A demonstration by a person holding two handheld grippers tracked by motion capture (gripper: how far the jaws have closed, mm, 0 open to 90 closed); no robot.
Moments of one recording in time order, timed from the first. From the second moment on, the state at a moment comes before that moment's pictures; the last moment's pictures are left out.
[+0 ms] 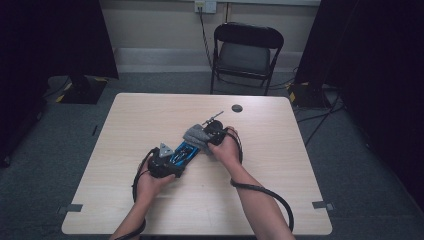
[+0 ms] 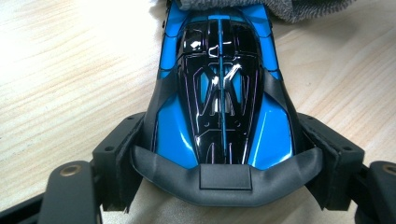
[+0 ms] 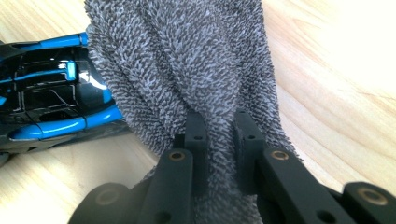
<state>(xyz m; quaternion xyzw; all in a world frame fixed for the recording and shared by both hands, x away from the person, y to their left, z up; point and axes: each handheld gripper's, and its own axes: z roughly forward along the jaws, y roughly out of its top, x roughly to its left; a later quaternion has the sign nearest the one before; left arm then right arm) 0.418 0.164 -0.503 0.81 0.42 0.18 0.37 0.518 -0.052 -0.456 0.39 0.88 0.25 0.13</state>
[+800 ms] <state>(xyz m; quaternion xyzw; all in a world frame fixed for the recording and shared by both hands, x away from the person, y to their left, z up) 0.418 0.164 -0.503 0.81 0.42 0.18 0.37 0.512 -0.100 -0.440 0.41 0.86 0.27 0.15</state>
